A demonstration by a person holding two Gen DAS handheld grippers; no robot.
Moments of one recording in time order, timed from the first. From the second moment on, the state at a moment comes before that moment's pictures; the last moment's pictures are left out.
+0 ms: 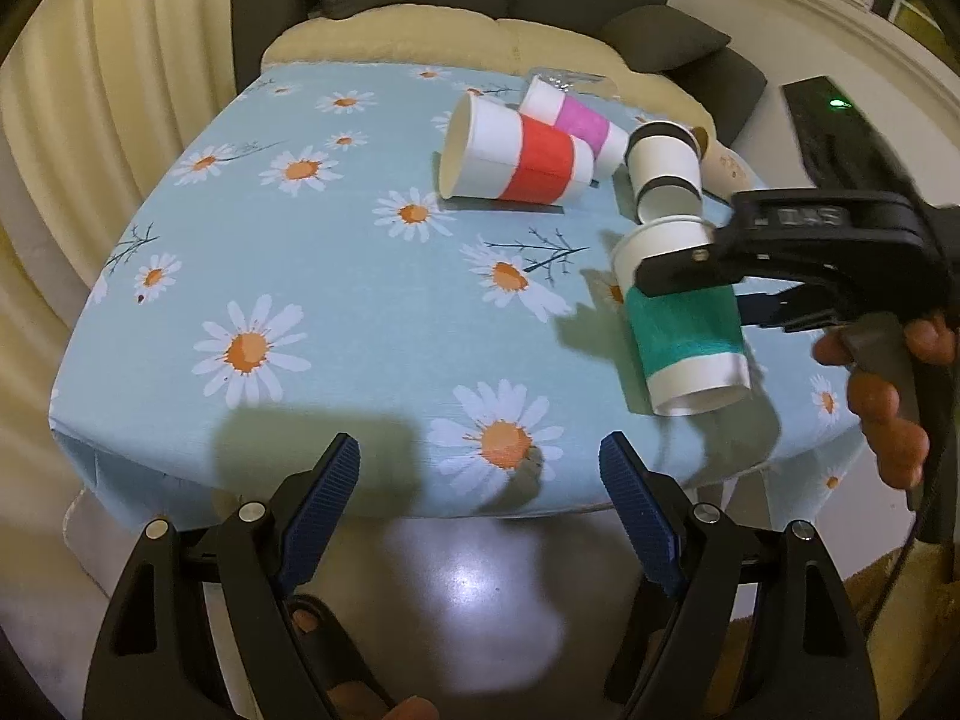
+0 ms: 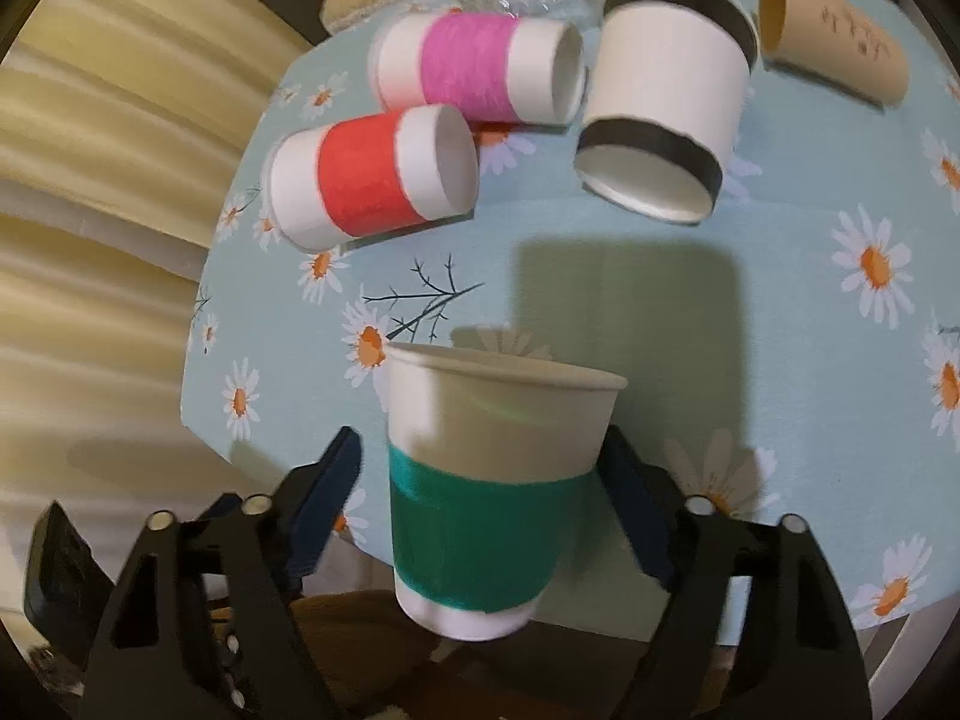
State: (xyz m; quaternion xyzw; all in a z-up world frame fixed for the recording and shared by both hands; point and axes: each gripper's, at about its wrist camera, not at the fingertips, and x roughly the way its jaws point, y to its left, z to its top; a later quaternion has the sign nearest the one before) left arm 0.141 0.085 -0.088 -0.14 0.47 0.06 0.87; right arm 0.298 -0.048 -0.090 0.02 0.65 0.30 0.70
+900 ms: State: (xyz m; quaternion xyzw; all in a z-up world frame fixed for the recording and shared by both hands) left arm 0.141 0.079 -0.077 -0.11 0.45 0.07 0.88; right arm 0.241 -0.054 -0.037 0.00 0.43 0.44 0.79
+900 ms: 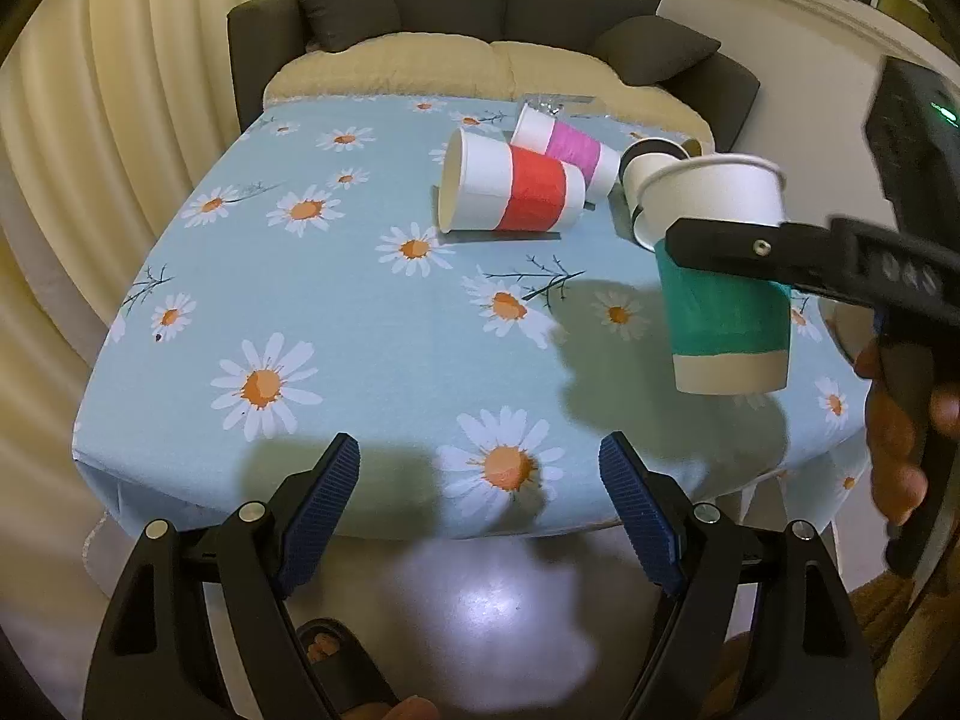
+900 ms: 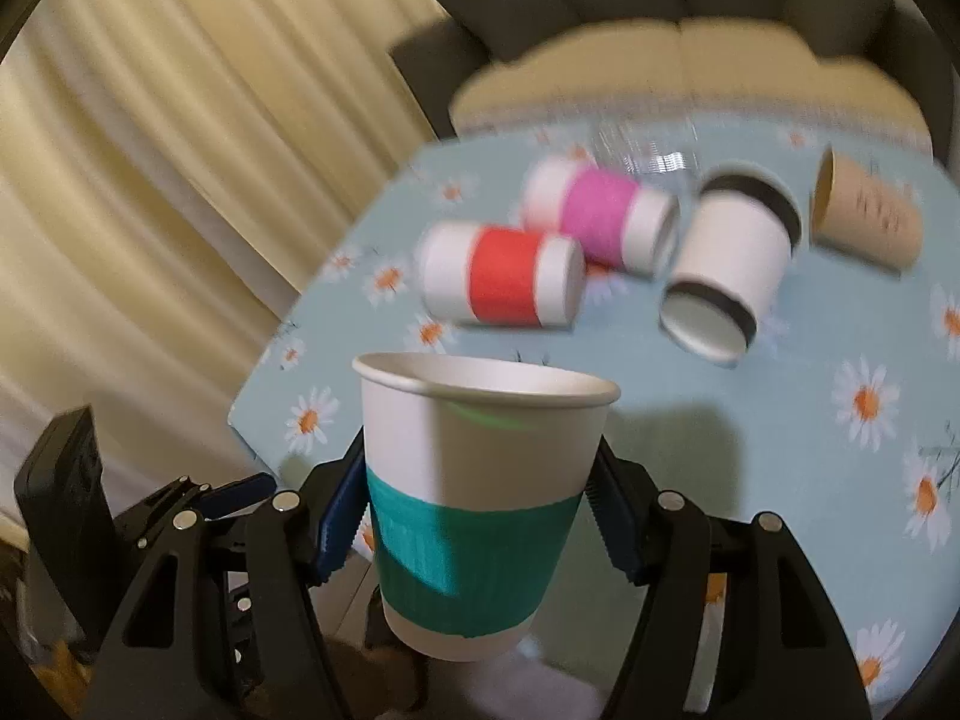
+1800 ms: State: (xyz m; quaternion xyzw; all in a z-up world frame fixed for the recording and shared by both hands) left arm 0.148 0.092 -0.079 -0.11 0.44 0.11 0.88; right arm 0.170 -0.081 -0.099 -0.04 0.15 0.32 0.93
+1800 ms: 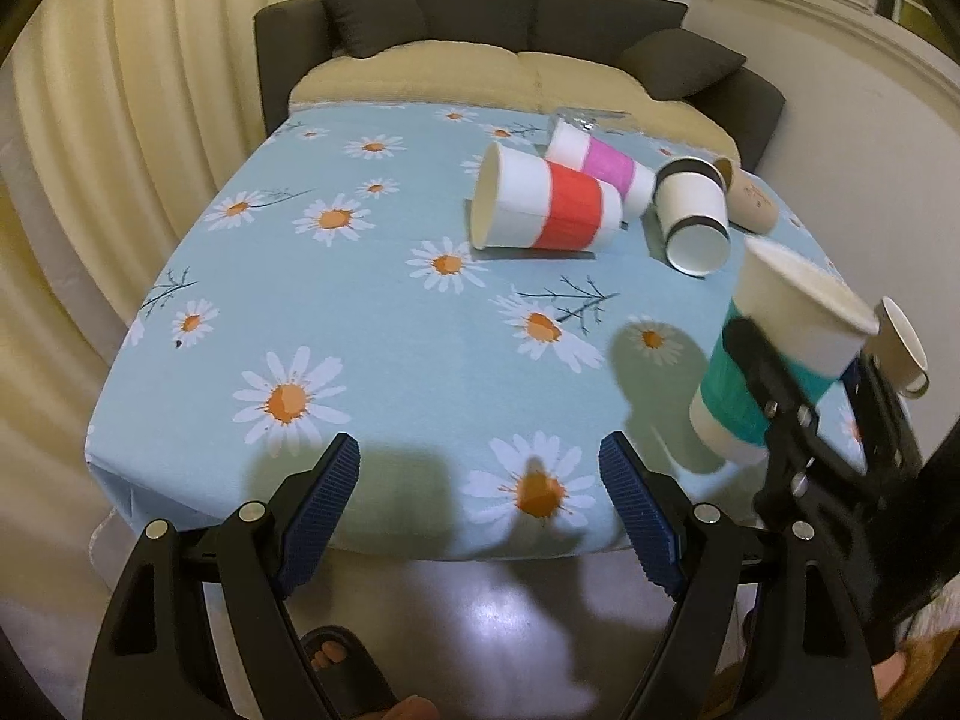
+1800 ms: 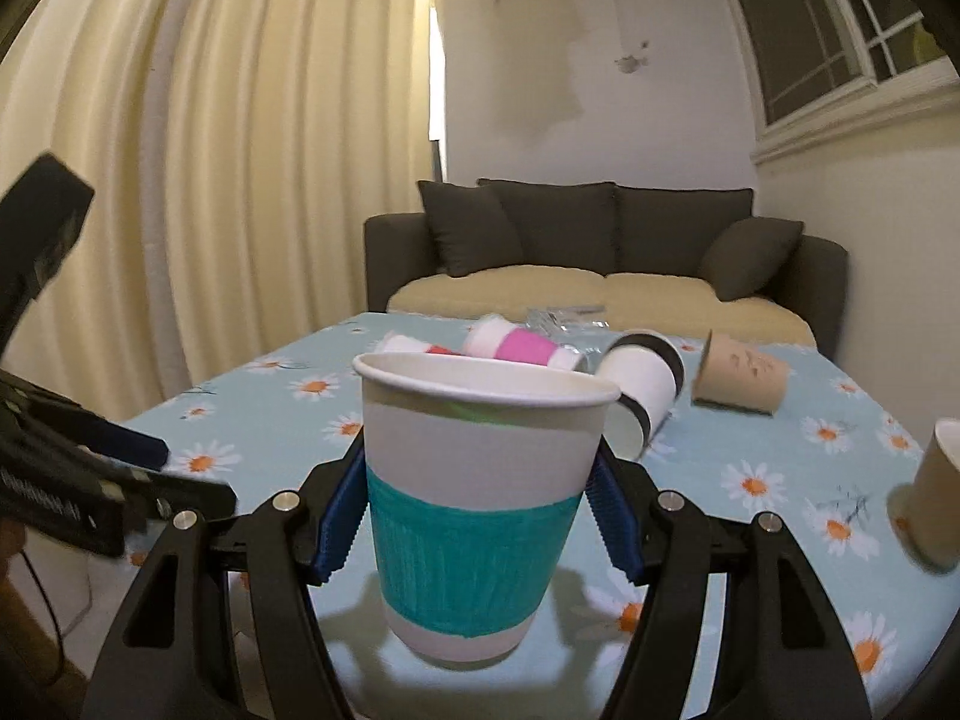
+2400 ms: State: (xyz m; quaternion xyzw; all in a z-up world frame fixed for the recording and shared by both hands) left arm 0.156 0.108 -0.085 -0.13 0.43 0.14 0.88; right arm 0.162 -0.078 -0.118 -0.09 0.11 0.30 0.94
